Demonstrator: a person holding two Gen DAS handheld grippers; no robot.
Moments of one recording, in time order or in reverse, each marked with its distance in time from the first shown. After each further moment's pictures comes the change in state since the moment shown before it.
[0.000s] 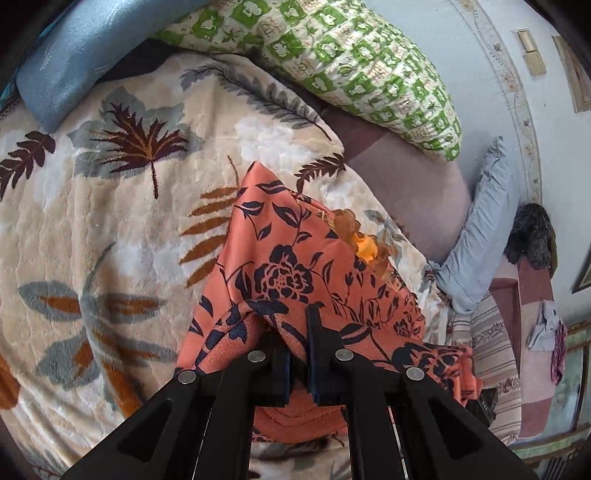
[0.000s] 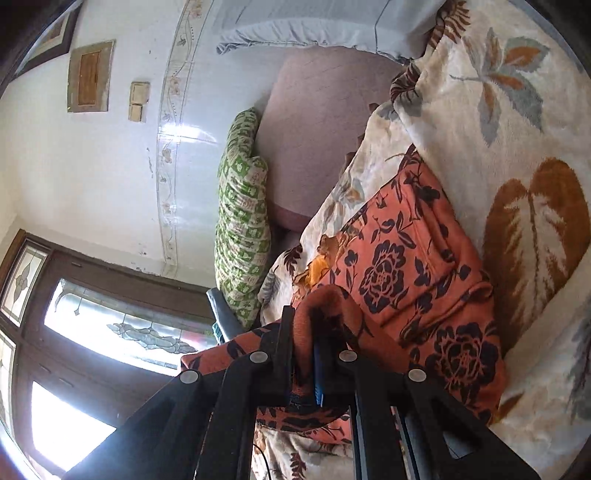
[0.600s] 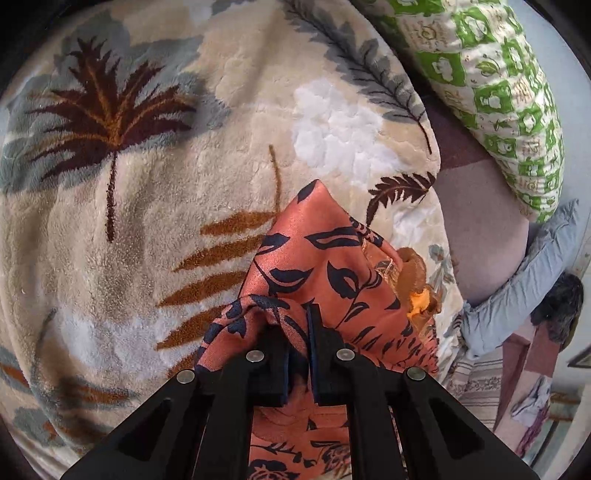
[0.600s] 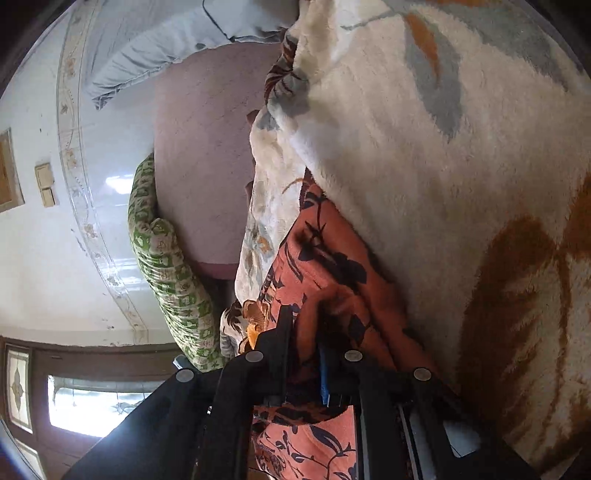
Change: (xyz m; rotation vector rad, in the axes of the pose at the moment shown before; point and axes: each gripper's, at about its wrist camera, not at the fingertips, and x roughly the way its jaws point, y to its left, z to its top) left arm 0.120 0.034 0.080 -0.301 0.191 0.049; right arm 0.071 -0.085 0.062 0.311 -0.010 -0.093
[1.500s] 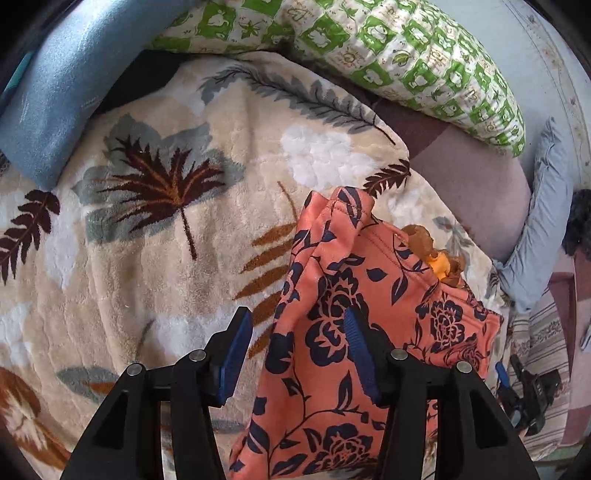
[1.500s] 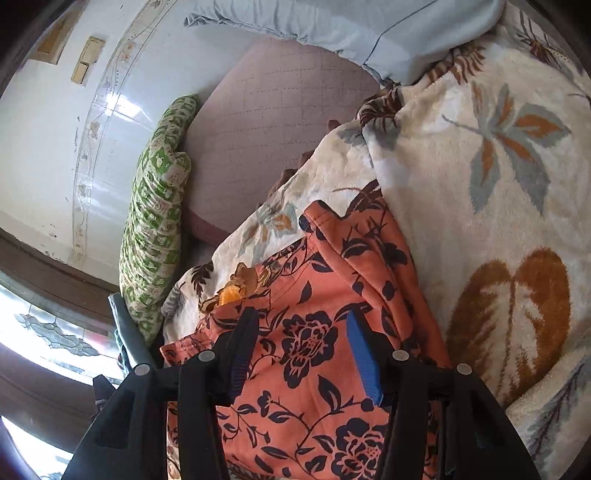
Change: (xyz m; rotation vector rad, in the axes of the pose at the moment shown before) left arm -0.066 -0.012 -0.048 0.386 -0.184 0.177; right arm -0.023 0.082 -0.063 -0.501 -0.105 -0.301
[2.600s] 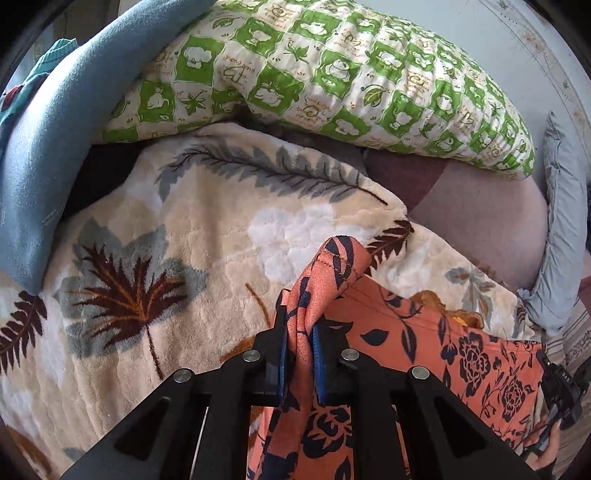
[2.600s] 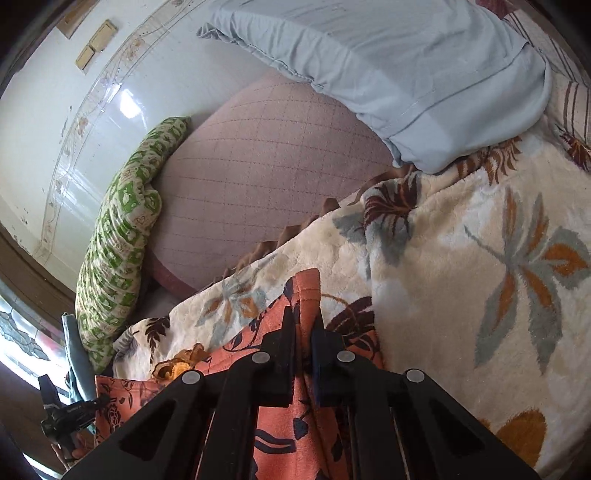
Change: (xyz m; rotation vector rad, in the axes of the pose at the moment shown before) left arm 0.028 -0.044 0.035 0.081 -0.193 0.112; right arm 0.052 0.003 0.069 -0.102 -0.115 -0.135
